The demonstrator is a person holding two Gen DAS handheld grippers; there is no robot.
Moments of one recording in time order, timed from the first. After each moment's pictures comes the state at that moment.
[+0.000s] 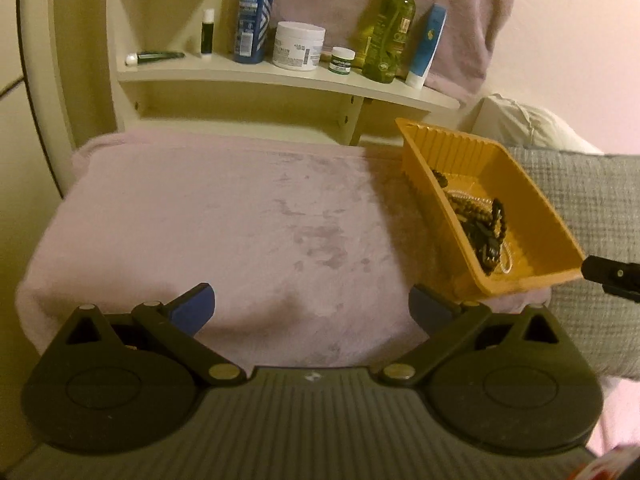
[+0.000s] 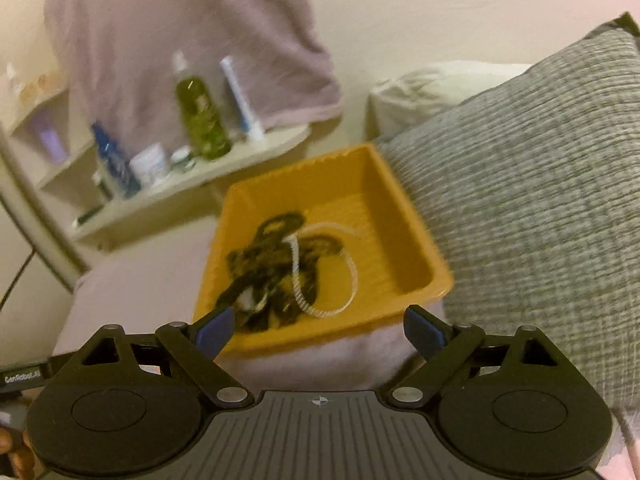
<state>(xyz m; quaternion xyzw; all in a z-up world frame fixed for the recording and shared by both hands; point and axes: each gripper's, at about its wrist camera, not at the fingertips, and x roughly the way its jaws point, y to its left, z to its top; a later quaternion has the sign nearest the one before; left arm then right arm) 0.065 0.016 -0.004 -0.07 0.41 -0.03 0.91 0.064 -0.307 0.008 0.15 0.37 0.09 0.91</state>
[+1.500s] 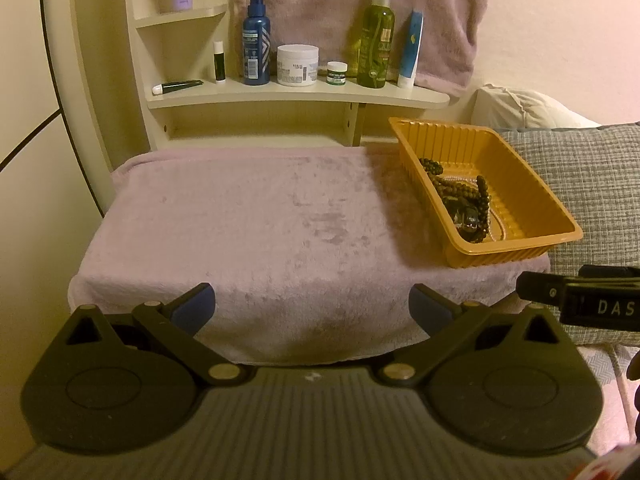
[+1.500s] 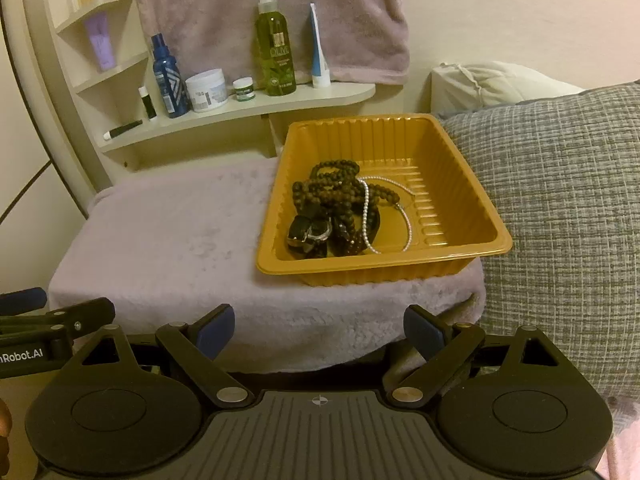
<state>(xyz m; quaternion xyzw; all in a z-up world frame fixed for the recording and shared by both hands) 0.008 -0.012 0.022 -0.02 0.39 0.00 0.92 0.030 -0.238 0.011 0.05 0.41 0.11 0.91</state>
